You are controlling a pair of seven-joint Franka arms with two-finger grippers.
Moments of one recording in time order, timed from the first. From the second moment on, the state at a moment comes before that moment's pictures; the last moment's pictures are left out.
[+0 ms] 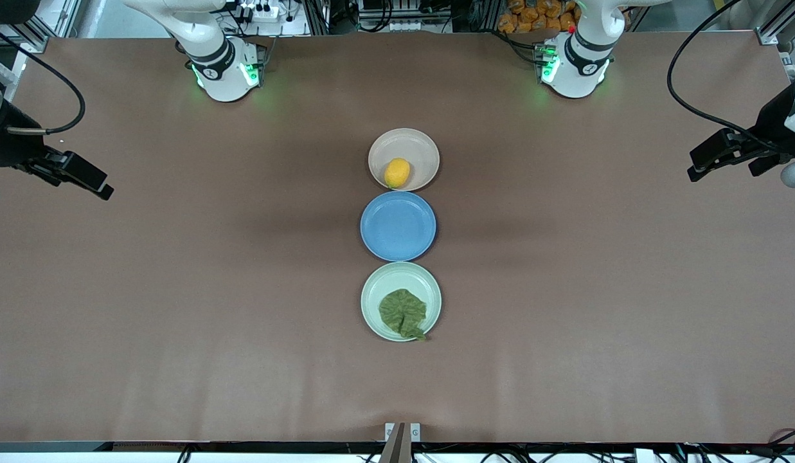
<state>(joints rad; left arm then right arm) -0.03 0.06 -0.07 -1.42 0.01 1.53 -0.18 -0.04 0.04 0.11 -1.50 0.03 1.62 0.37</state>
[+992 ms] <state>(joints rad) -0.09 0.16 -0.11 -1.44 -0.02 1.70 -0.17 -0.04 0.04 0.11 -1.51 0.03 1.63 0.37</state>
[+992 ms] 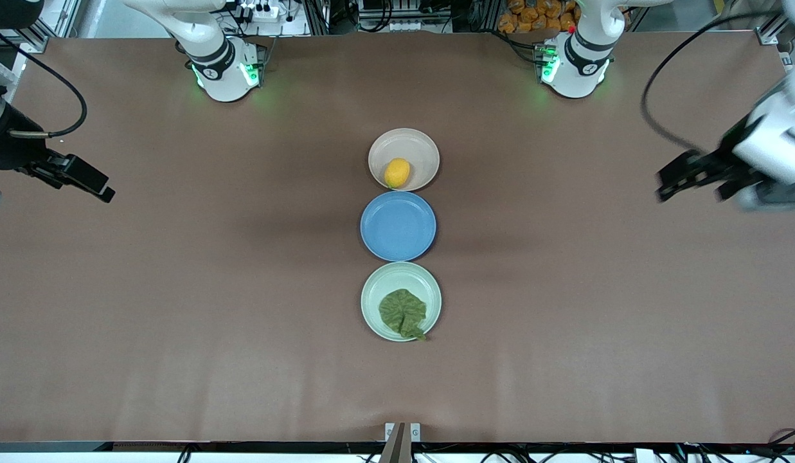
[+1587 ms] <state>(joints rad) -0.29 0.49 -0.18 -1.45 -0.03 2.18 -0.18 0.03 0.08 0.13 -1.55 0.08 1.62 0.37</state>
